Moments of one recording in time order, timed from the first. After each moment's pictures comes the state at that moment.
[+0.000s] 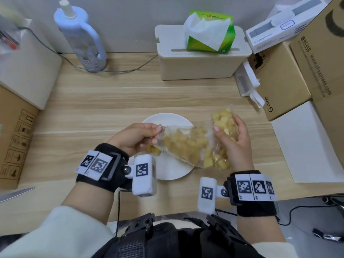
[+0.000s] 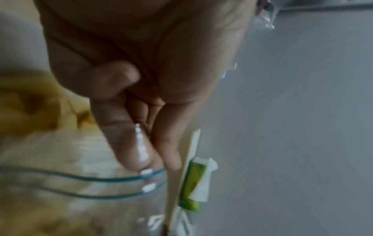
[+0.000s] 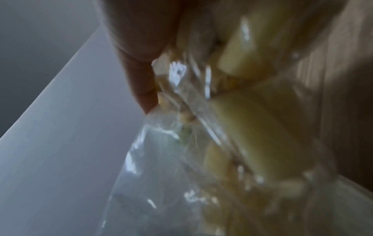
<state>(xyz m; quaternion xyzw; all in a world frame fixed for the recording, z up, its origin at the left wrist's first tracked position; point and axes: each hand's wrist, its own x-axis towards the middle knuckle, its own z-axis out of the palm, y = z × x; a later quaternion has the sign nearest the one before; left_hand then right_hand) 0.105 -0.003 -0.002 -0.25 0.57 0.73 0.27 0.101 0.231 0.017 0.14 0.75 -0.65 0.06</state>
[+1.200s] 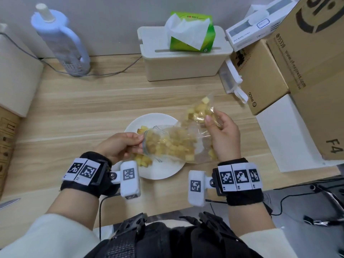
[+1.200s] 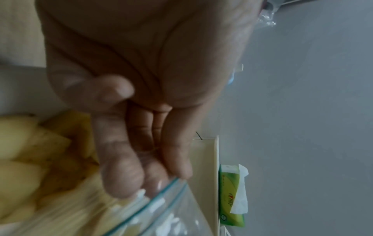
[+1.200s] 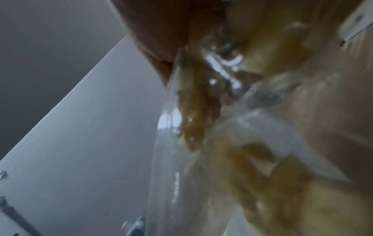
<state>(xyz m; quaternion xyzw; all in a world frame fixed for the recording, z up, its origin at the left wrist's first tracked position) 0.115 -0.016 -0.029 -0.25 0.59 0.70 0.31 0.095 0.228 0.022 0.09 0.79 -0.60 -0.01</state>
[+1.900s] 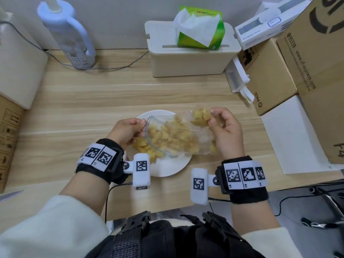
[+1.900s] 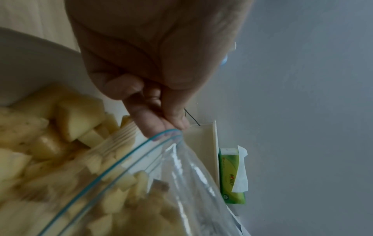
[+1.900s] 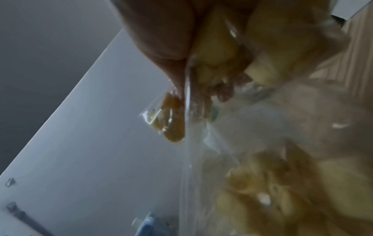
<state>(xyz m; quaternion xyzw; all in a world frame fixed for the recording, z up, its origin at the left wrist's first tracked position) 0.098 -0.009 -0.038 -0.28 0.64 0.69 0.16 0.092 0.223 0.023 0.00 0.81 -0.59 0.00</state>
